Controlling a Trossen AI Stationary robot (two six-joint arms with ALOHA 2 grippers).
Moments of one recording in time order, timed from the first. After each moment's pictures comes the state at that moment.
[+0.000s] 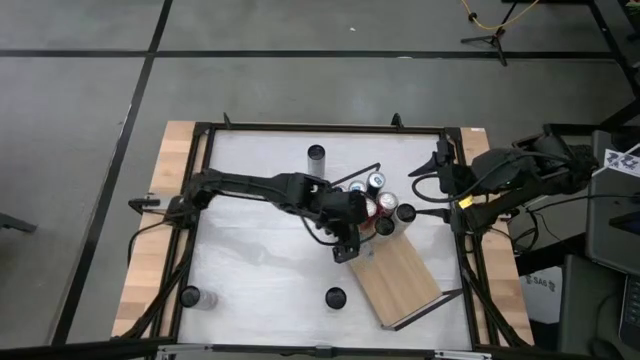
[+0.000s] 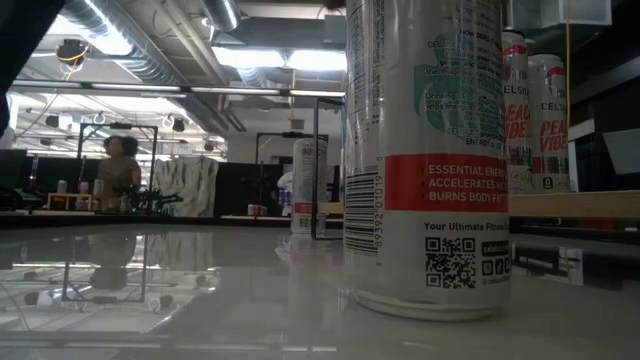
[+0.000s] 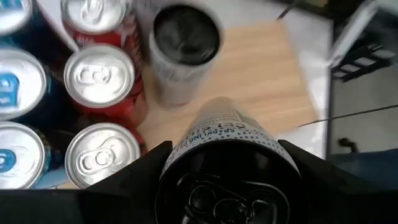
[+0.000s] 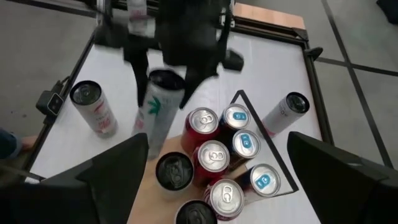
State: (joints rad) left arm -0.15 2.13 2.33 -1.13 -0.04 -0.43; right arm 0.33 1.20 1.79 -1.28 0.24 0.02
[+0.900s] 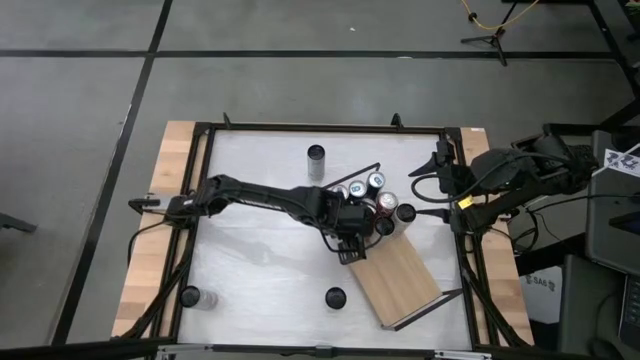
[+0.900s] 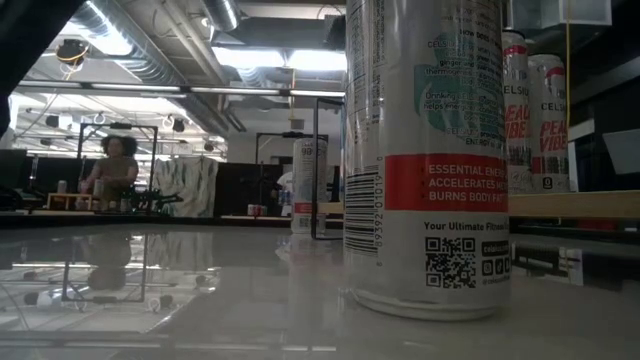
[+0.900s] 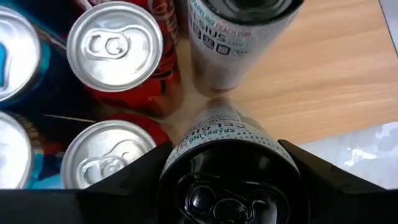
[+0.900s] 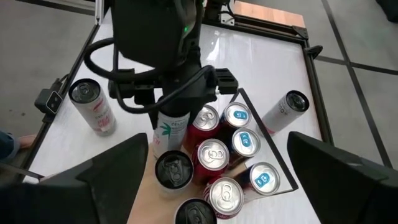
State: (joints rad) left arm -0.16 2.24 2.31 -1.16 -0.18 -0.43; right arm 0.33 1.20 1.79 -1.28 0.24 0.02
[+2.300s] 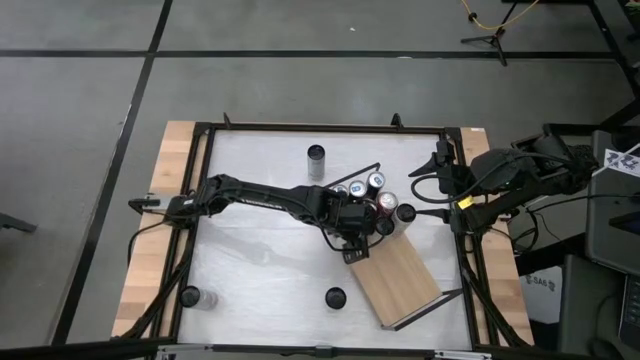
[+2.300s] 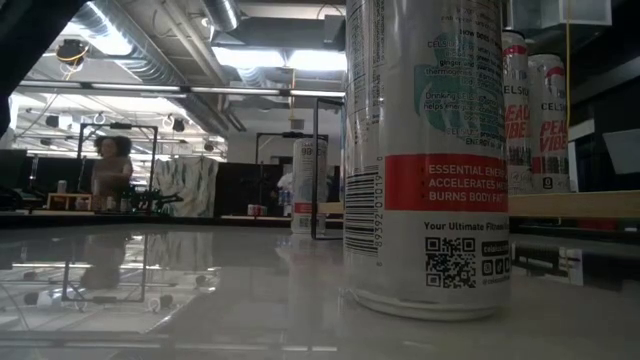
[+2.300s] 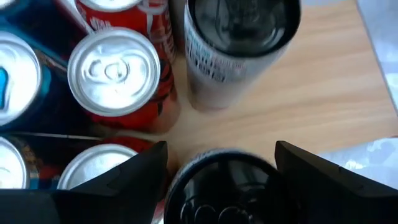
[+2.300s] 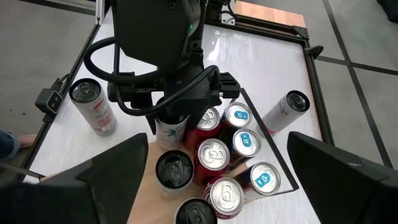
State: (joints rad) left arm -0.15 2.24 2.31 -1.11 -0.18 -0.43; right arm 0.33 1.20 1.79 -1.28 0.24 0.02
